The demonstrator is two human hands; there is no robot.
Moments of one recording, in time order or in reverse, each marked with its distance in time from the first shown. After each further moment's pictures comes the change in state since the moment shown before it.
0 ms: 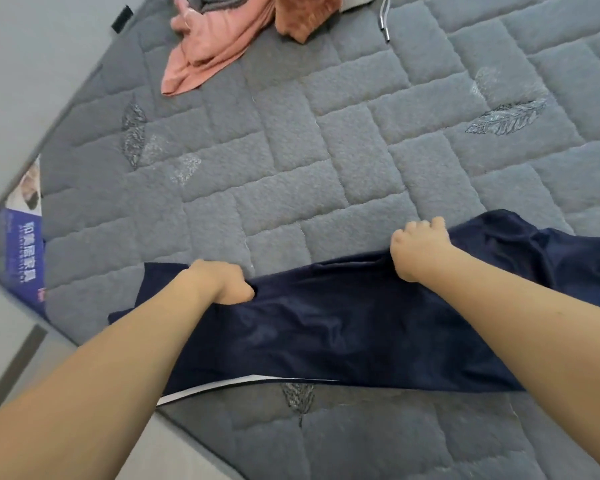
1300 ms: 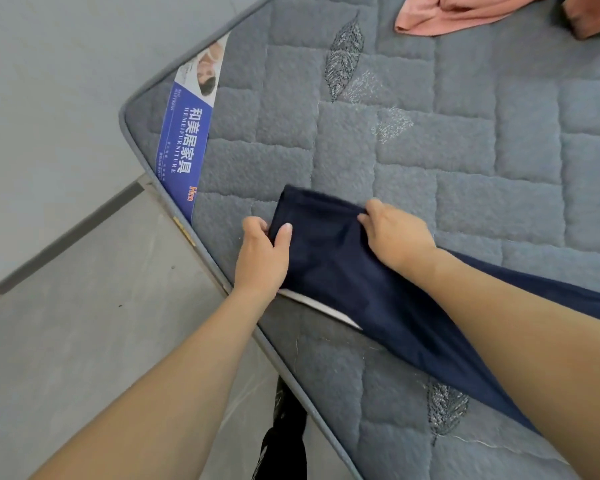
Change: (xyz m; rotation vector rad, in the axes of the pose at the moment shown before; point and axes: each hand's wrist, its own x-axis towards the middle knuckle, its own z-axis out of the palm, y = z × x) left_hand -0.012 -0.178 0.151 -1.504 0.743 -0.329; right_hand 0.056 -0.313 -0.110 0.440 0.397 -0.414
